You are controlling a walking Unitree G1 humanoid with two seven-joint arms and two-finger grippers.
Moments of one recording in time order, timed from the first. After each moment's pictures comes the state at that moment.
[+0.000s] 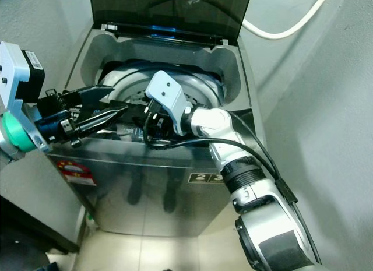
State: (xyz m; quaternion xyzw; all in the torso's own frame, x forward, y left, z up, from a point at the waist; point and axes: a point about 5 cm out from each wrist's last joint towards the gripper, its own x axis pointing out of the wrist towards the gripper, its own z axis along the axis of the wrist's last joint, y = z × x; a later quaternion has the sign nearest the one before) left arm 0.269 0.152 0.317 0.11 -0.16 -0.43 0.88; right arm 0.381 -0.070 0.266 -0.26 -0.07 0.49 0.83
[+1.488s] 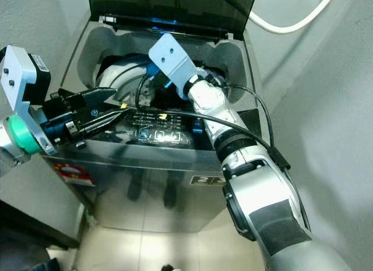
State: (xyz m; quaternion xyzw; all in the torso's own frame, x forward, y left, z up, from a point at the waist) left arm 0.269 0.147 0.313 0.10 -0.16 -0.42 0.89; right arm 0.415 -0.080 0.313 -0.33 -0.20 0.20 0.90
